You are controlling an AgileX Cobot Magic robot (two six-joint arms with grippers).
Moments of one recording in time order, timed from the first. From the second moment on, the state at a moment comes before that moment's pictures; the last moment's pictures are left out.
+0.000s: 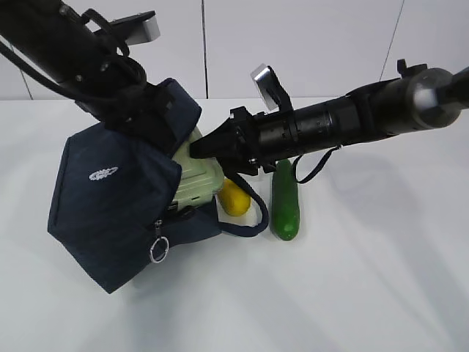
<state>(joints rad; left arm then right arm) -0.38 1.81 -1.44 -0.53 0.93 0.38 0.25 2.22 -1.47 1.55 1.09 -1.05</state>
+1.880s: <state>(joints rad) -0.38 1.82 -1.44 -0.54 0.90 0.39 0.39 2.38 -1.47 1.75 1.10 -1.19</state>
